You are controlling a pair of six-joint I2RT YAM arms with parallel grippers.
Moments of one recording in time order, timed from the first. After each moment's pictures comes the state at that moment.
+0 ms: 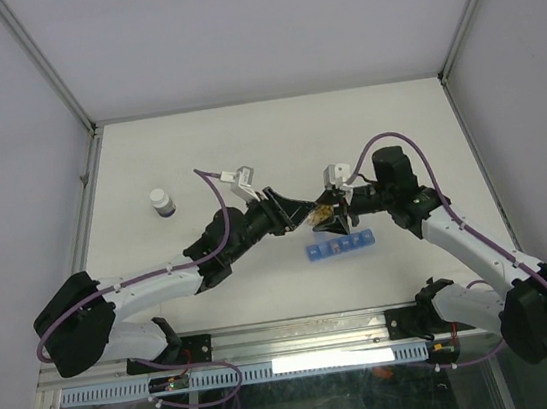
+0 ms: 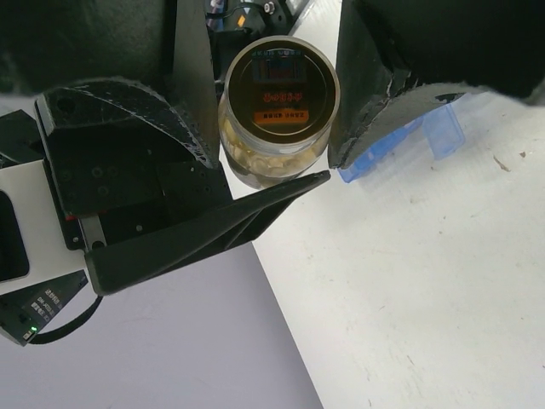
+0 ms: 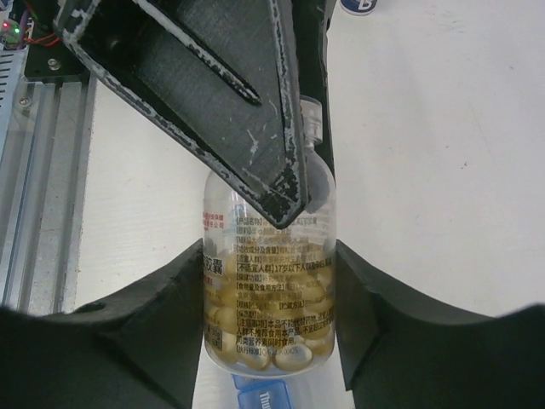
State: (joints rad) left arm -0.95 1.30 0.61 0.65 -0.06 -0.97; right arm 0.44 1.07 0.71 -0.16 -0.96 -0.53
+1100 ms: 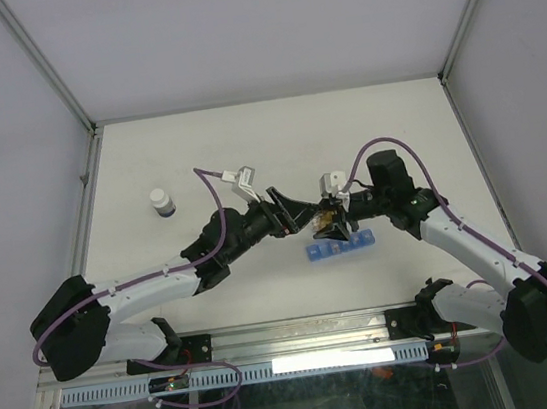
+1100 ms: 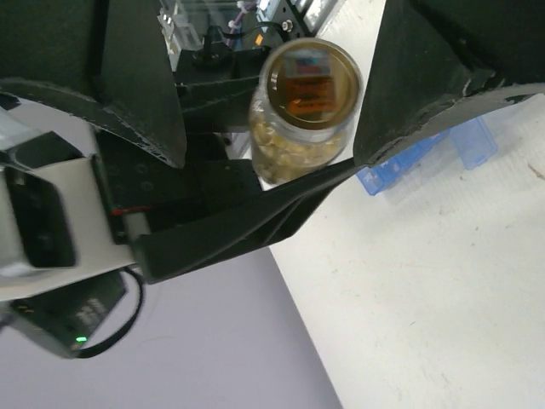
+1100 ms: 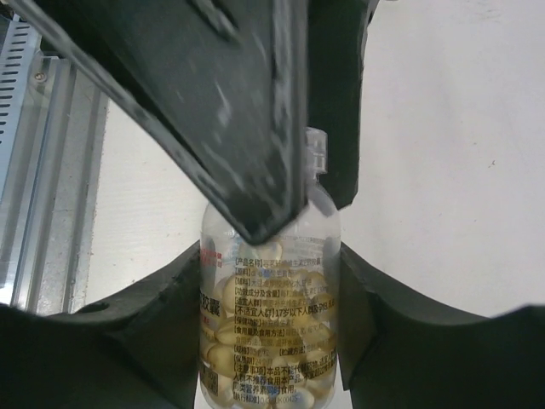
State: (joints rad) left arm -0.96 1.30 0.61 0.65 0.00 -0.99; right arm 0.47 1.07 0.71 -0.22 -0.94 -0.60
